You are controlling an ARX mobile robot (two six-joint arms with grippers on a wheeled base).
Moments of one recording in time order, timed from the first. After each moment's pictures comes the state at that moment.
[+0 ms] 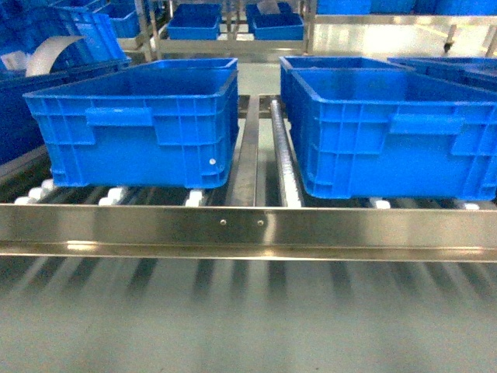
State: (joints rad) left arm 0.00 0.01 0.01 -0.01 0.00 -0.01; right arm 0.00 0.00 0.01 -0.01 0.00 0.00
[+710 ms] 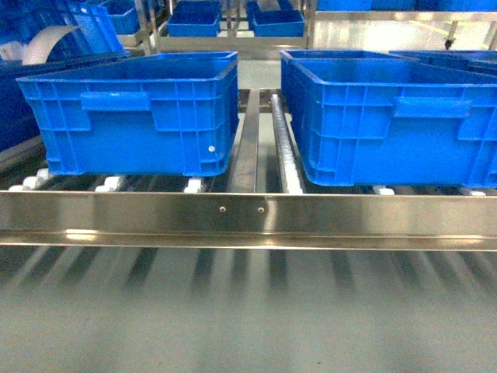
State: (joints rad) left arm 0.00 0.01 0.01 -0.01 0.00 -0.01; right arm 0.00 0.00 0.01 -0.01 0.00 0.00
